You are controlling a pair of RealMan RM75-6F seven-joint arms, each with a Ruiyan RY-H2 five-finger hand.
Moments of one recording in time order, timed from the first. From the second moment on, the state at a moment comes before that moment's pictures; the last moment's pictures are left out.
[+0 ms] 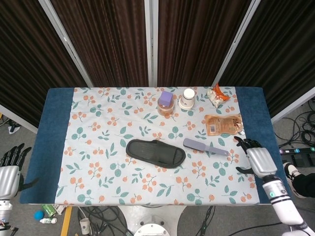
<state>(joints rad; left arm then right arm) -0.03 -1.25 -0.04 -1.42 1.47 1.51 -0.06 0.34 -1.19 0.11 -1.60 -1.37 1.04 -0.04</state>
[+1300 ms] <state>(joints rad) -0.03 -1.27 -0.04 -1.39 1.44 1.47 -0.10 0.66 -1.43 0.13 -1.35 -0.90 0.63 -0.17</state>
